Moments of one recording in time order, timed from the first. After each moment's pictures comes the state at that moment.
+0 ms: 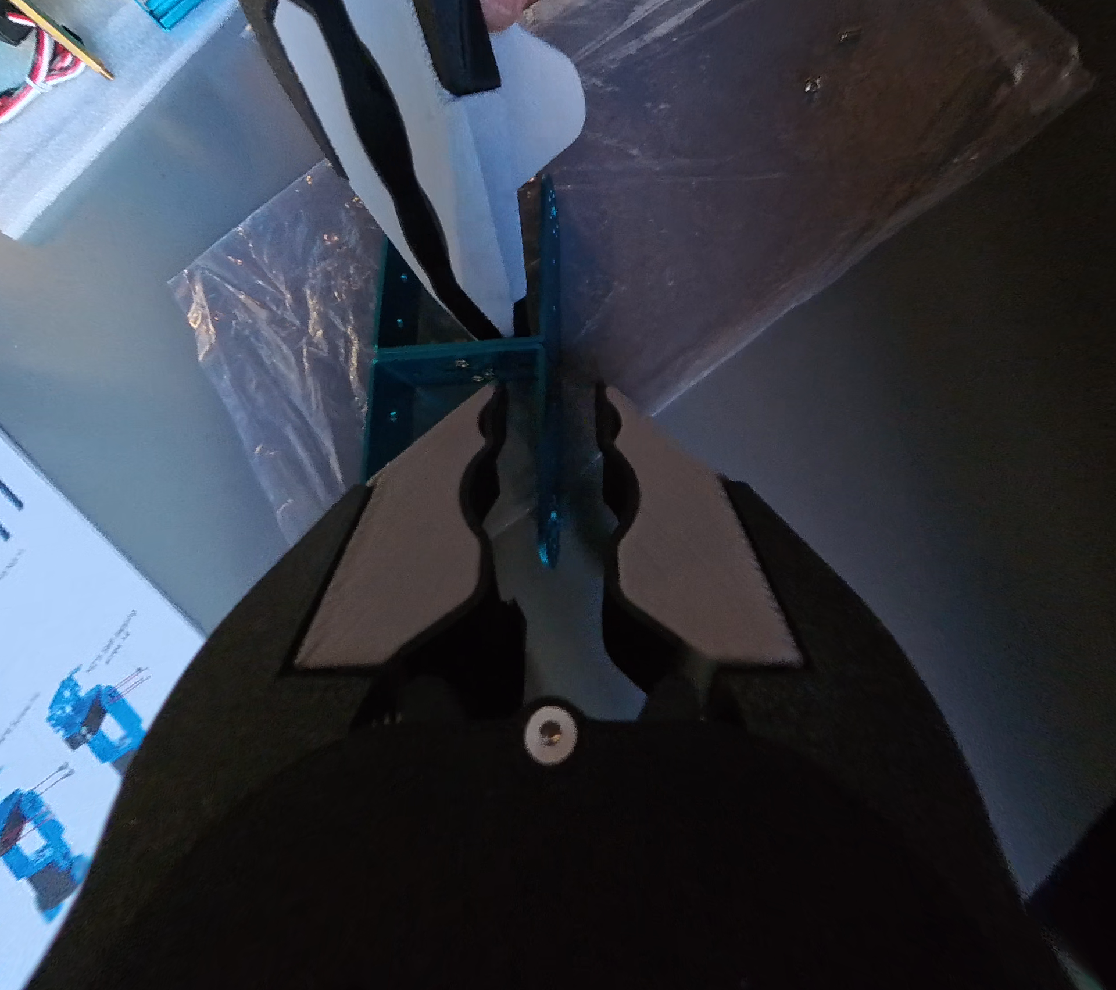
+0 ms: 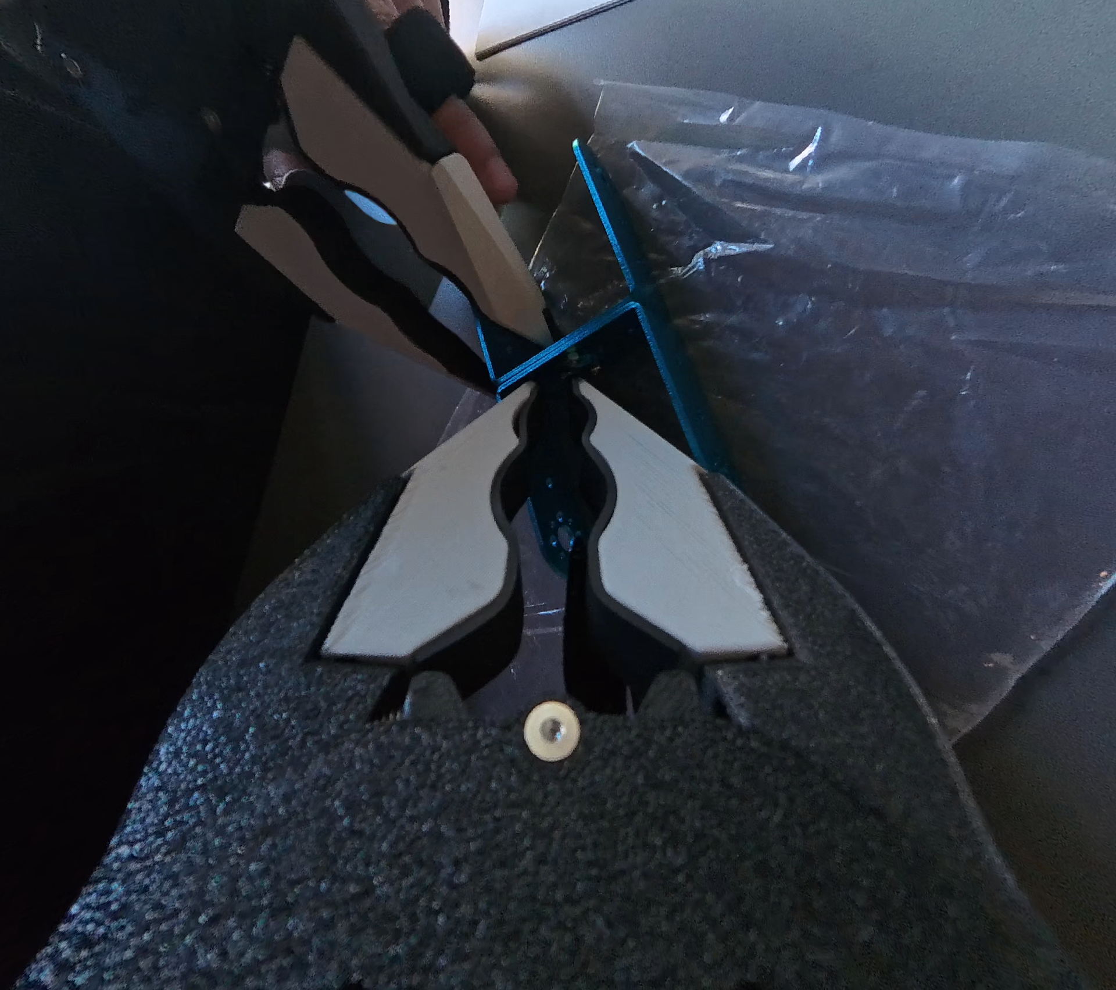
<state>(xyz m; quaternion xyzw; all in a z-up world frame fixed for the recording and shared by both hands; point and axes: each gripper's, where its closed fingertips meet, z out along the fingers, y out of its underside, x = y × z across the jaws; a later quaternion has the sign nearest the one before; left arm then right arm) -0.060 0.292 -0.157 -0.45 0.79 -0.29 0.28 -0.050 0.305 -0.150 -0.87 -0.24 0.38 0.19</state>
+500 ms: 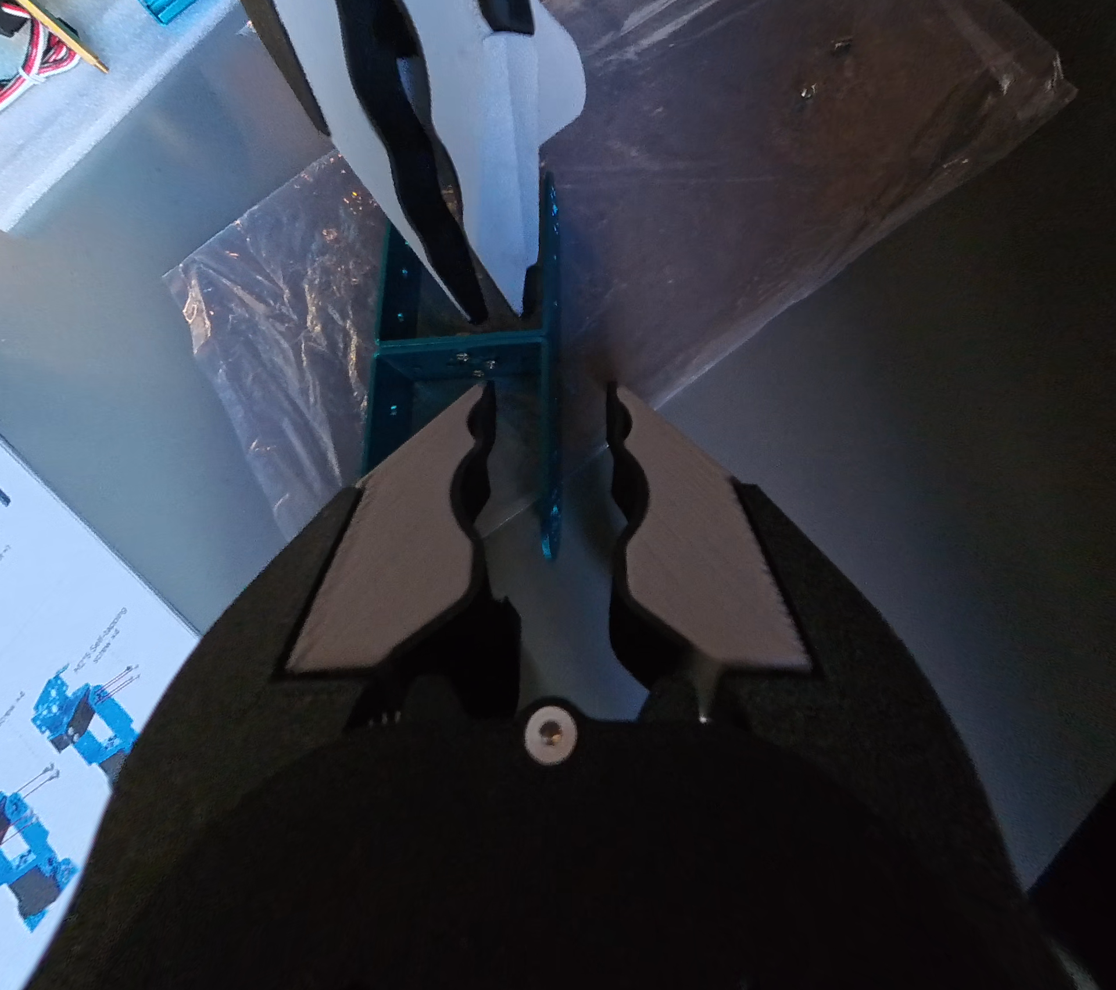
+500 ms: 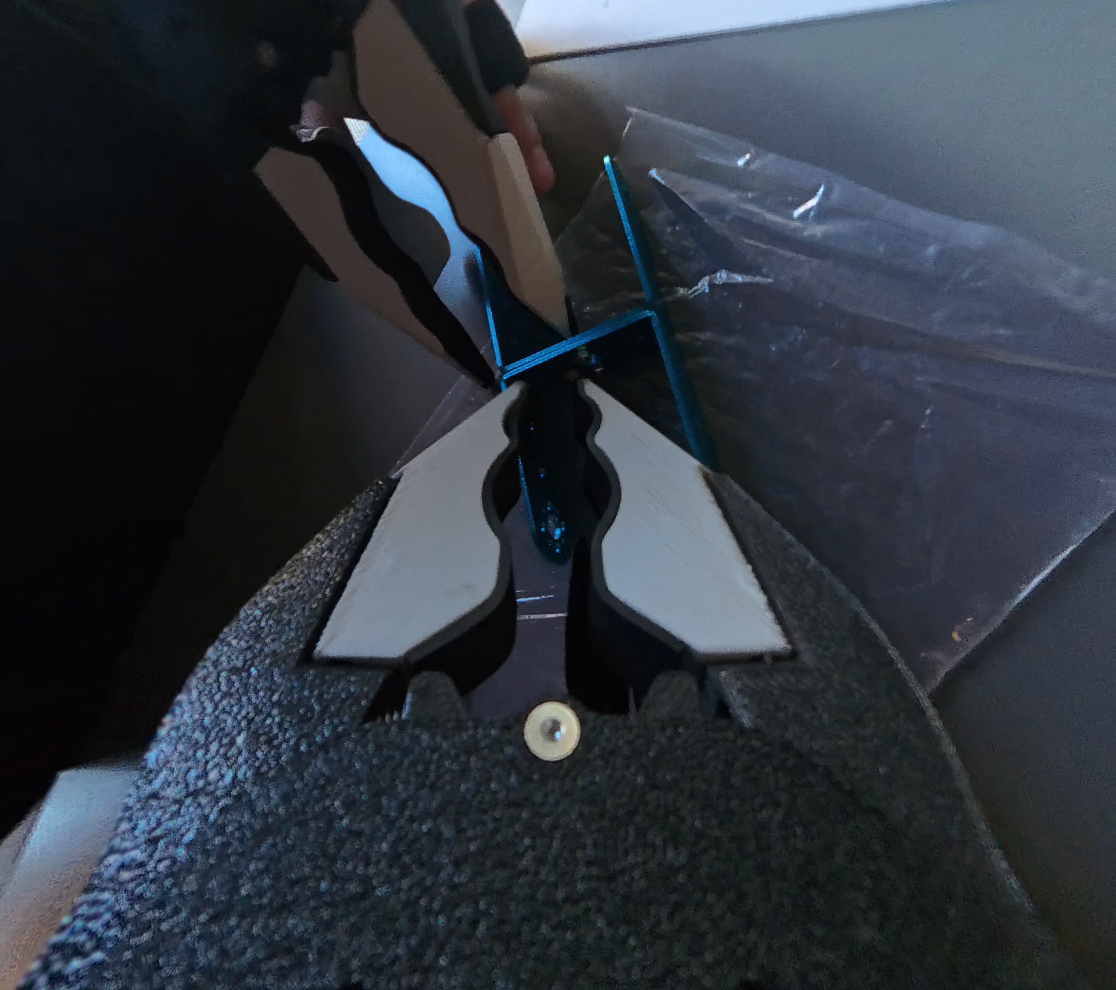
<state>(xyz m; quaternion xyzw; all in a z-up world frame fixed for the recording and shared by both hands) -0.062 0.293 -0.156 -0.46 0.79 -0.30 0.27 -0.045 0.304 -0.143 -0.85 -0.31 0.35 0.24</state>
